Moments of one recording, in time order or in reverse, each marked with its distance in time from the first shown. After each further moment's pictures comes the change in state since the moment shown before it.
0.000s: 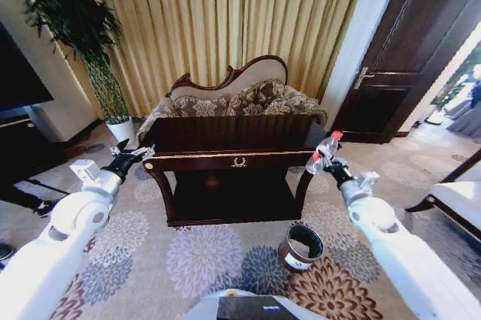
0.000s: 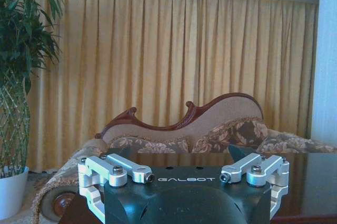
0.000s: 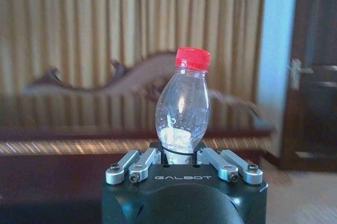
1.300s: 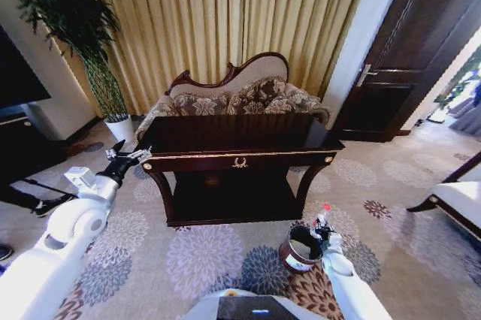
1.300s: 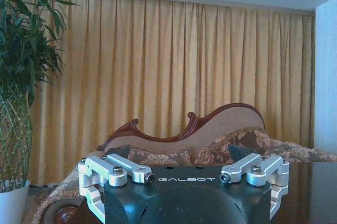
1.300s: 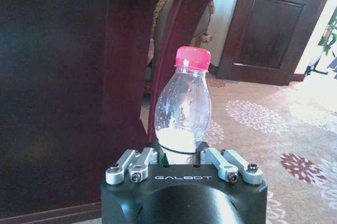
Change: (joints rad) left arm 0.060 -0.016 -0.034 -0.017 0.040 -0.067 0.026; right arm 0.044 0.344 0.013 -0.631 -0.415 0.246 0.000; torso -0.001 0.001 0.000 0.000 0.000
